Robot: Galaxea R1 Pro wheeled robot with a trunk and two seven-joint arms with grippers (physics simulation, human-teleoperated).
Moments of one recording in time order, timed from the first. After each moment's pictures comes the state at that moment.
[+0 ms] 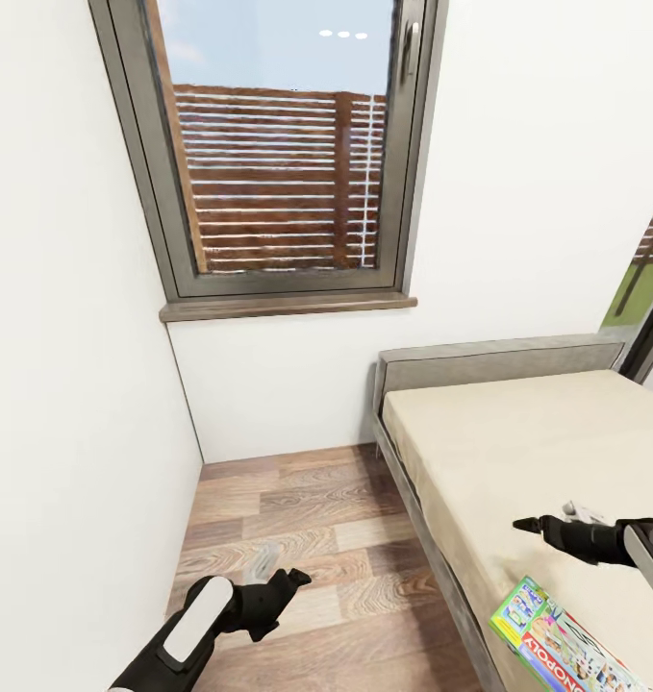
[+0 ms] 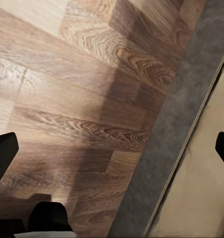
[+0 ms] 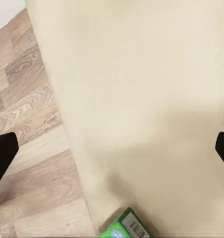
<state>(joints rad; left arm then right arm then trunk) -0.42 -0.04 -0.29 -0.80 1.27 0.58 0.34 -0.71 -0.47 -0.24 -0.47 -0.10 0.71 0.64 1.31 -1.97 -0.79</state>
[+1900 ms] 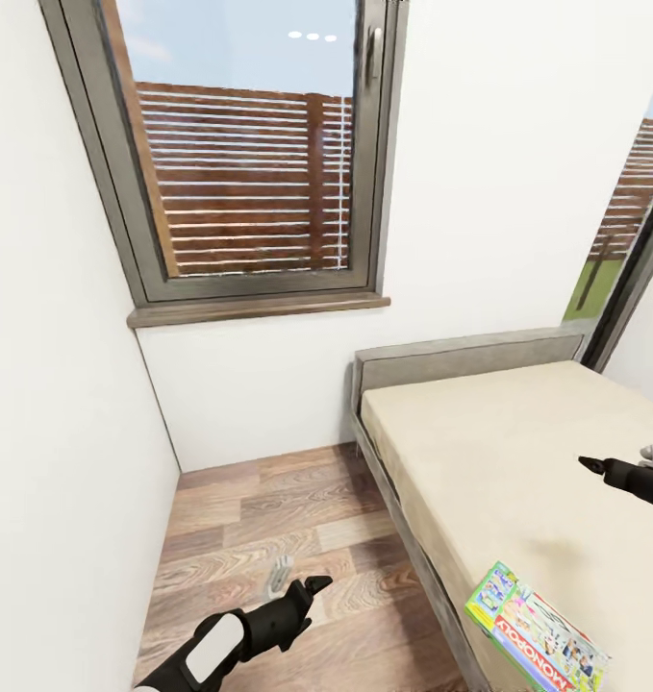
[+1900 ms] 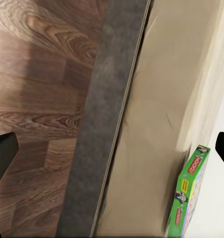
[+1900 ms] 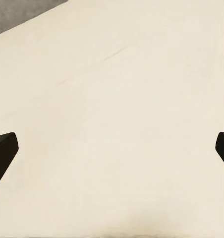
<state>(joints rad) -0.49 -0.08 -0.38 -0.43 1.22 0.43 -0.29 -0.63 -0.50 -0.47 -0.94 -0.10 0.64 0.40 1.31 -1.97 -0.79</state>
